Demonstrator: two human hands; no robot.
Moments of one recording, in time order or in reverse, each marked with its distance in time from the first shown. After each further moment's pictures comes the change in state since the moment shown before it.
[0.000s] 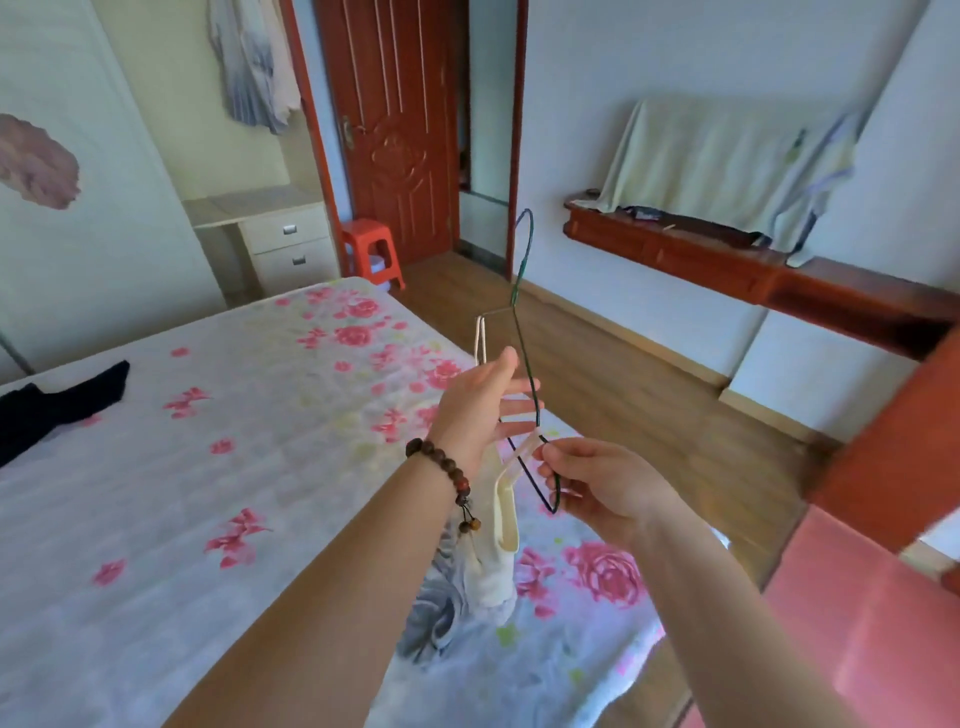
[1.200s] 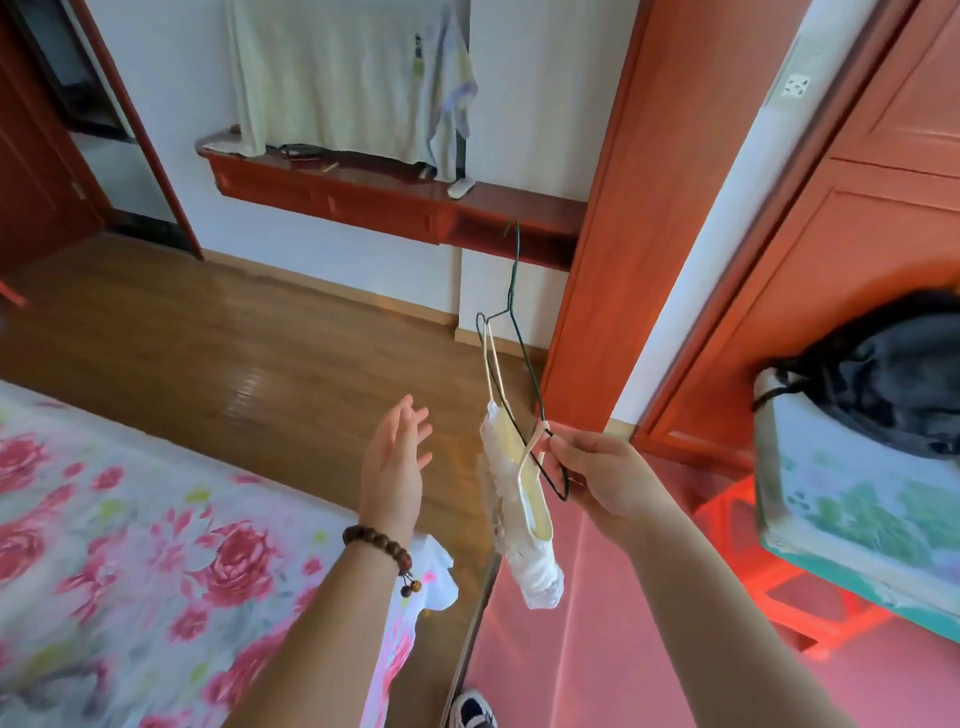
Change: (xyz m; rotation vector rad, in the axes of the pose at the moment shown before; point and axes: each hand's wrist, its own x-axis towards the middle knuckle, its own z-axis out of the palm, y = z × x) left_hand 0.157 -0.191 0.475 0.078 -0.185 0.045; right_hand 0.002 -0.043 -0.545 0.090 0.632 -0.171
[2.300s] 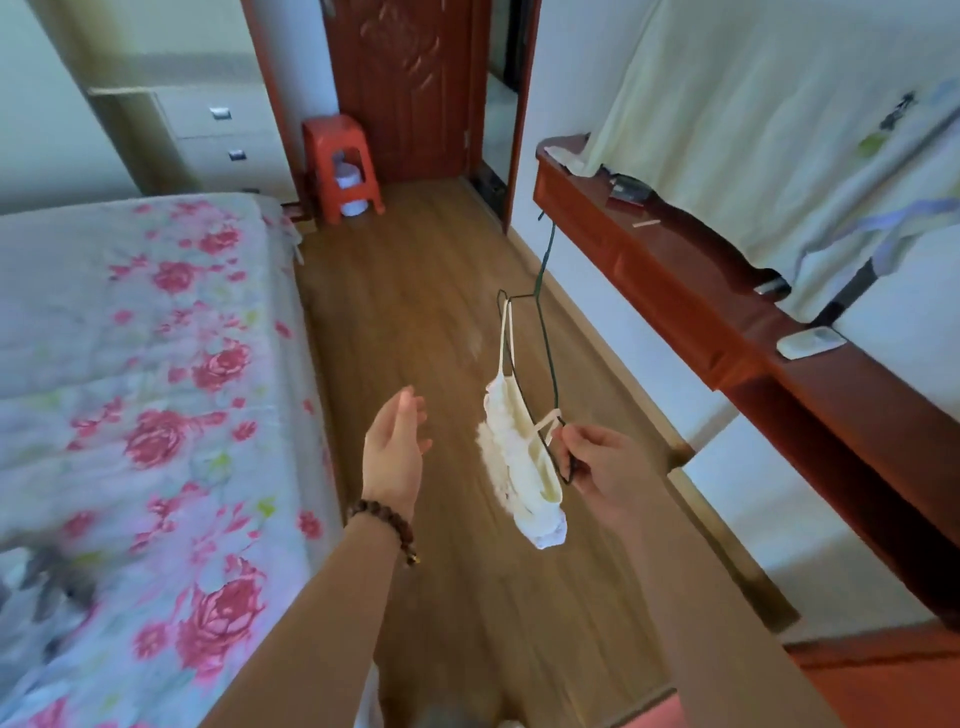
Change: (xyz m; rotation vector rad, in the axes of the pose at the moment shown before) left_hand 0.415 0.012 -0.023 -0.109 0.926 -0.100; right_hand 0.522 -0.137 0.207 -0.267 -0.795 0.127
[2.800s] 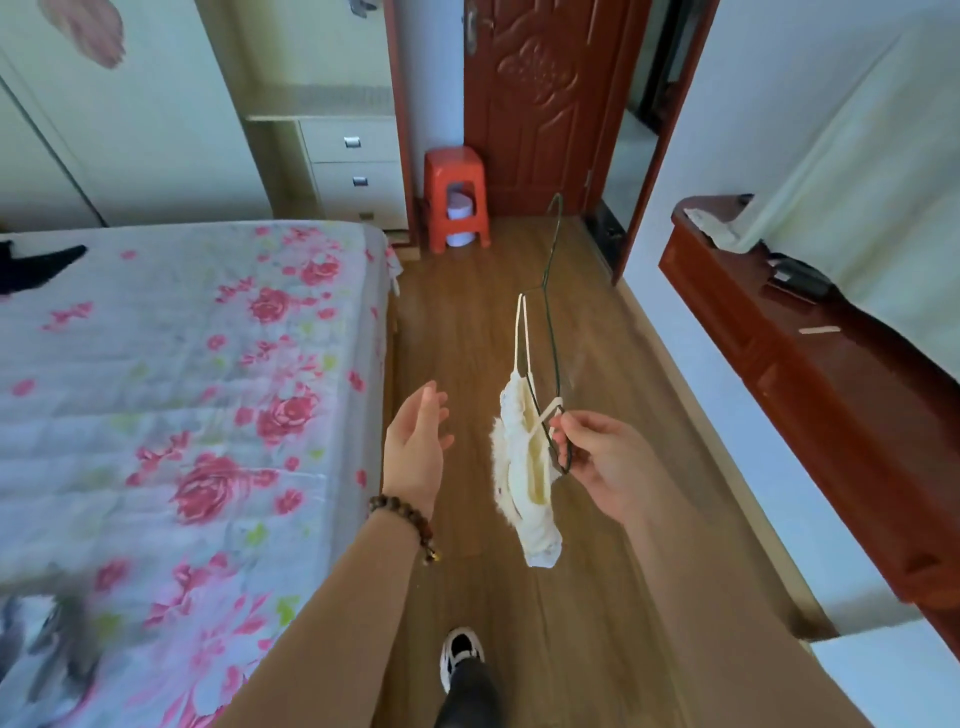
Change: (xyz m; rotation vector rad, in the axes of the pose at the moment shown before) left_hand 0.229 0.049 0.025 -0.077 0.206 0.042; right_hand 0.266 -0.085 0.096 0.031 -0.234 0.050
